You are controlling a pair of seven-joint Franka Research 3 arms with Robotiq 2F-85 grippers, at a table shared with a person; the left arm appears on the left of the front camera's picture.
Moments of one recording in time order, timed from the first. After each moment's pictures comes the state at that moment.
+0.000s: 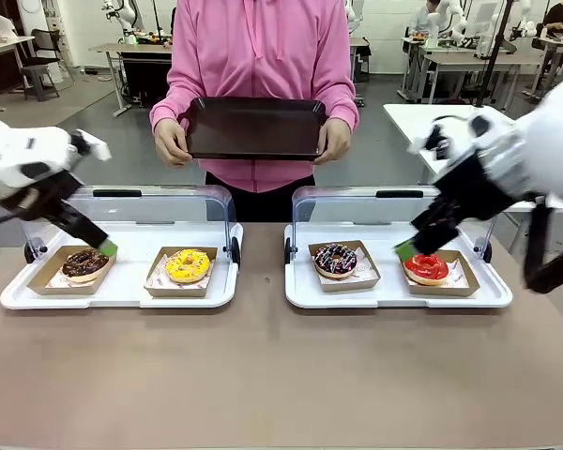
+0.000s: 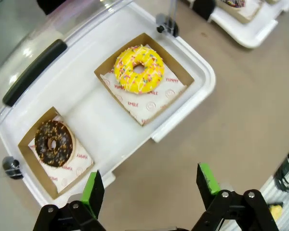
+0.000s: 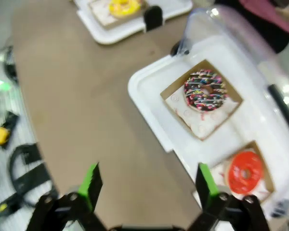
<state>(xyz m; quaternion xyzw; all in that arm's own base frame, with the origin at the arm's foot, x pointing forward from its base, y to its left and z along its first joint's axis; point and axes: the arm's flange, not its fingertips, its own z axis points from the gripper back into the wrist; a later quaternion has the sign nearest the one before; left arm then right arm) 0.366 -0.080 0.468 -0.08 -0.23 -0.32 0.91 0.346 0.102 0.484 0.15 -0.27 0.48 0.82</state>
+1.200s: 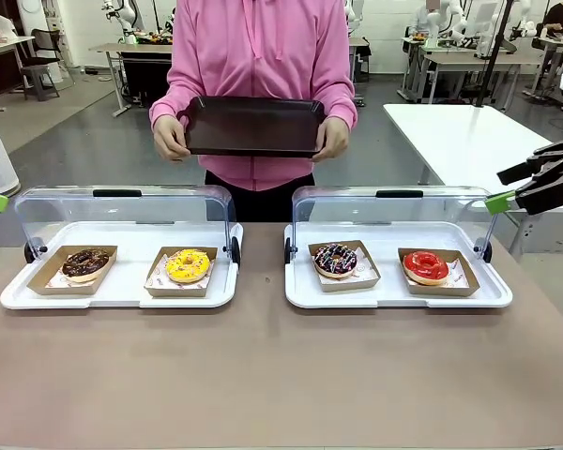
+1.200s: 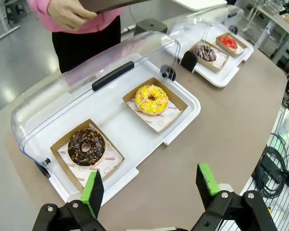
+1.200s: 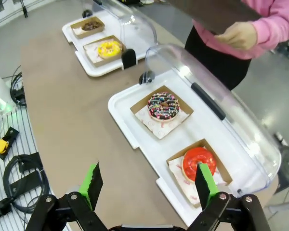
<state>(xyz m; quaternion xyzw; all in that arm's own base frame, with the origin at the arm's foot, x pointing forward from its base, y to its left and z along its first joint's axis) 0.327 0.080 0.516 -0.21 -0.37 -0.29 0.86 0.318 -0.020 0.541 0.18 -0.40 0.44 0.78</state>
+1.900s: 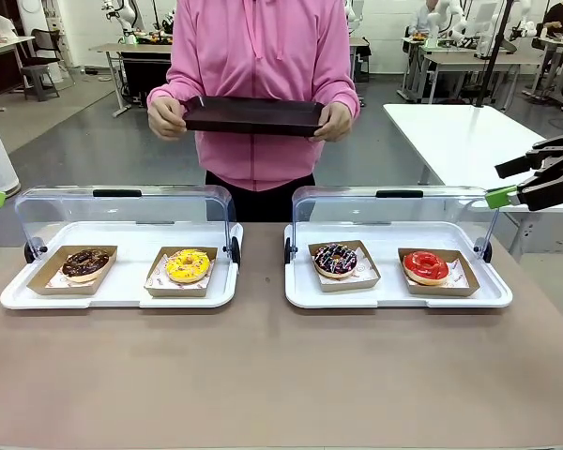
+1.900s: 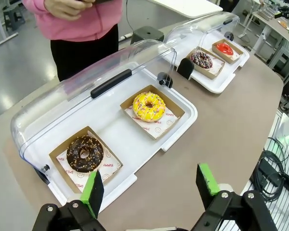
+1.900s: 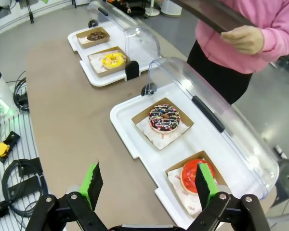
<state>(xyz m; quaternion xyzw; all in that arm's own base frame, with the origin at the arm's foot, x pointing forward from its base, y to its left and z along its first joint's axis) 0.327 0.081 0.516 -0.22 -0.38 -0.30 0.85 0.320 -0.023 0.540 0.19 -0.42 0.45 0.77</state>
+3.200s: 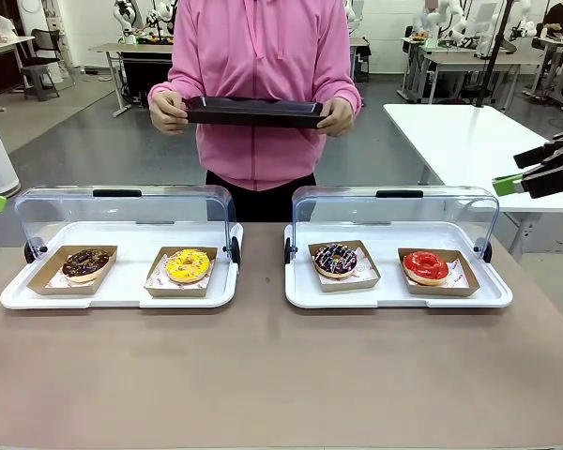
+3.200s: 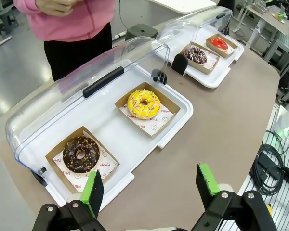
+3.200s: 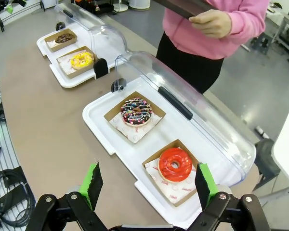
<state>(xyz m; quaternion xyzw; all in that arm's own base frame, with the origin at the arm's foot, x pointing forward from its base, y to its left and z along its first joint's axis) 0.325 0.079 0.513 -0.22 -0.38 -0.32 0.84 0.325 -0.032 0.548 0.14 -0.43 0.39 0.80</state>
